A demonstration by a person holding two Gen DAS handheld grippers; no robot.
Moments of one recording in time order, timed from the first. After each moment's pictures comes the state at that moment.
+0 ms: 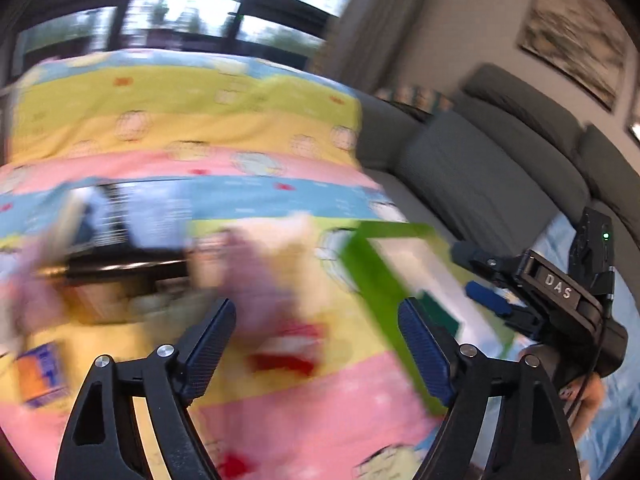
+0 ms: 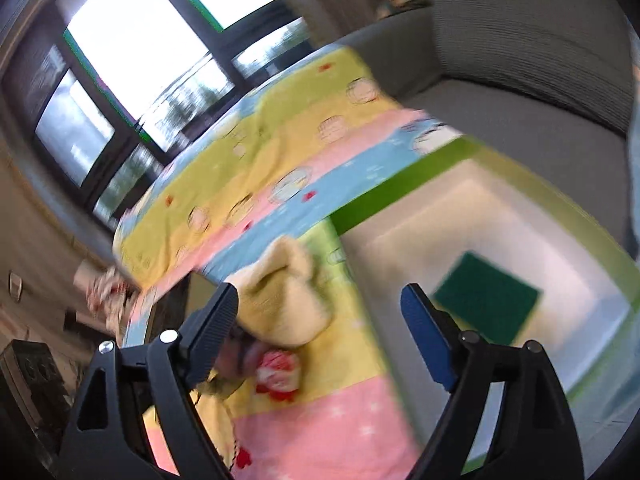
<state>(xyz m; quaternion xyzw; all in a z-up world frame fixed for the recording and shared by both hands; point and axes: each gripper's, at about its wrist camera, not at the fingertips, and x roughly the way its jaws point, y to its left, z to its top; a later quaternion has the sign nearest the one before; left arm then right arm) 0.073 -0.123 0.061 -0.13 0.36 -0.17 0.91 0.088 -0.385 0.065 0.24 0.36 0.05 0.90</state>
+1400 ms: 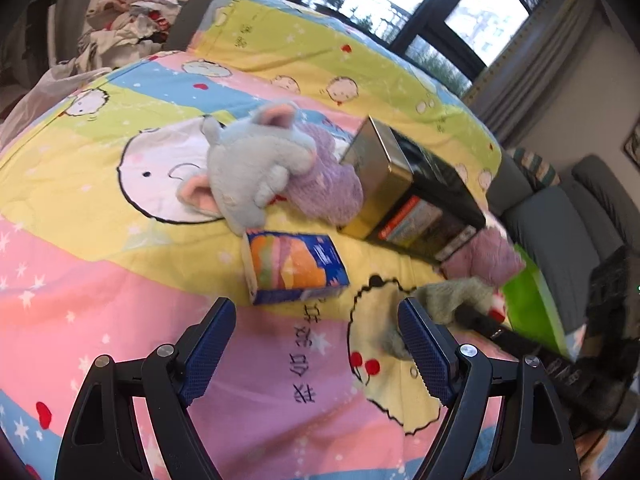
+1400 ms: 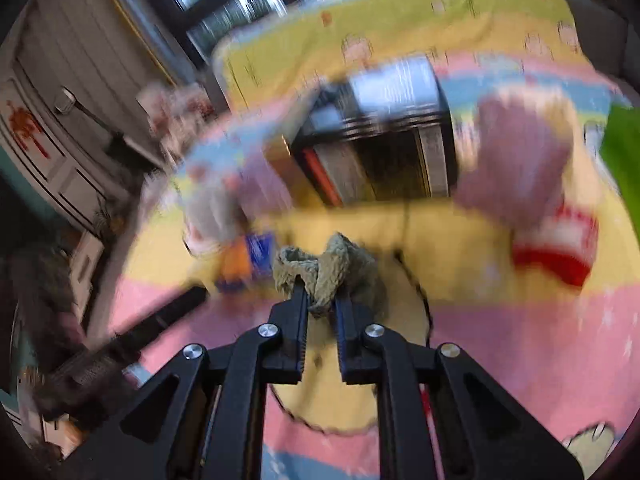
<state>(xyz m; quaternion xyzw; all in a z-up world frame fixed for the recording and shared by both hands) -0.001 0.061 -0.027 -0.25 0.39 -0.02 0.89 0.065 -0.144 -0.014 0.08 0.48 0.25 0.84</state>
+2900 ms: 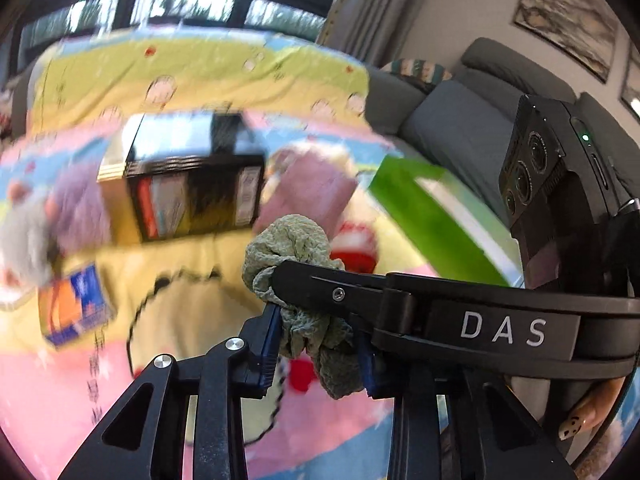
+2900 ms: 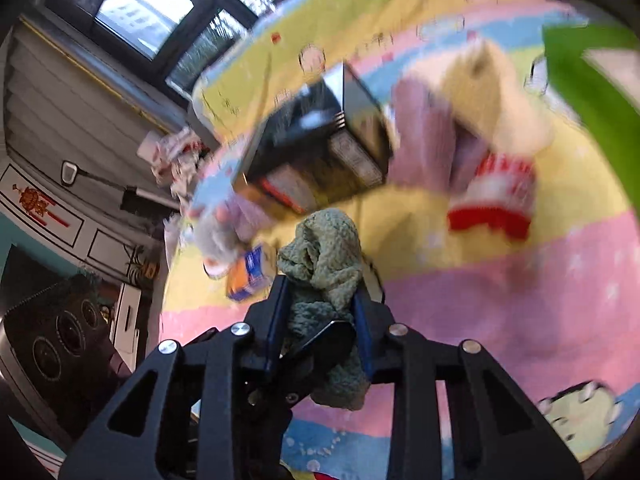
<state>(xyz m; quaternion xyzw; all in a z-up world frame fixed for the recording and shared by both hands) 0.022 -0.101 0.019 -0.09 0.38 -0.20 0.90 0.065 -0.224 0.010 0.22 0.47 0.24 0.82</state>
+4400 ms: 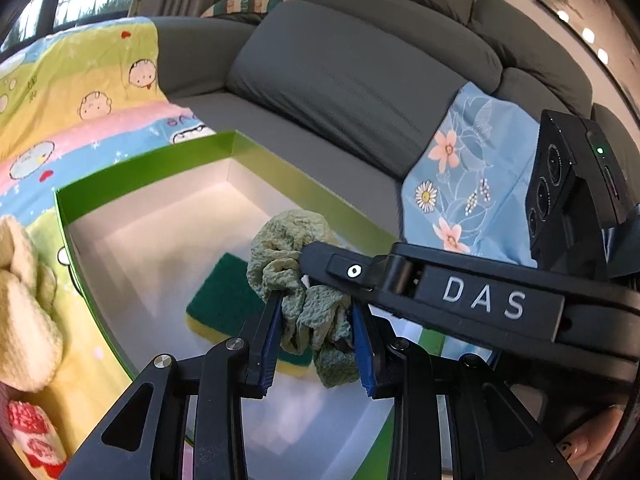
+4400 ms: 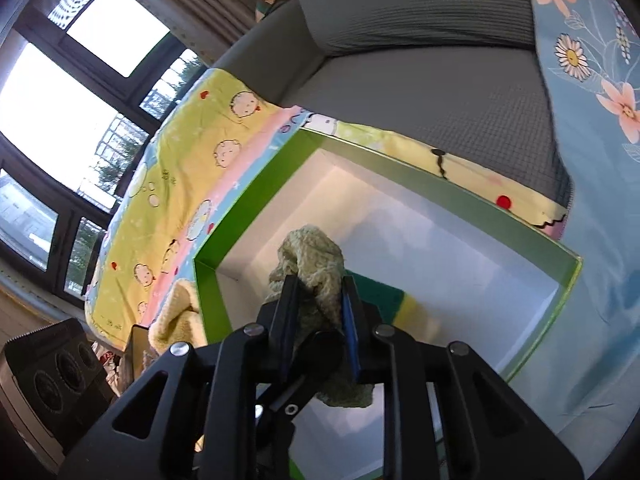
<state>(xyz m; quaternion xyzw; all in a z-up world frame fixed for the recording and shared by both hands) 0.113 -0.384 0.009 0.00 0.42 -0.42 0.81 0.065 -0.503 0.018 0.36 0.37 -0.08 0.85</state>
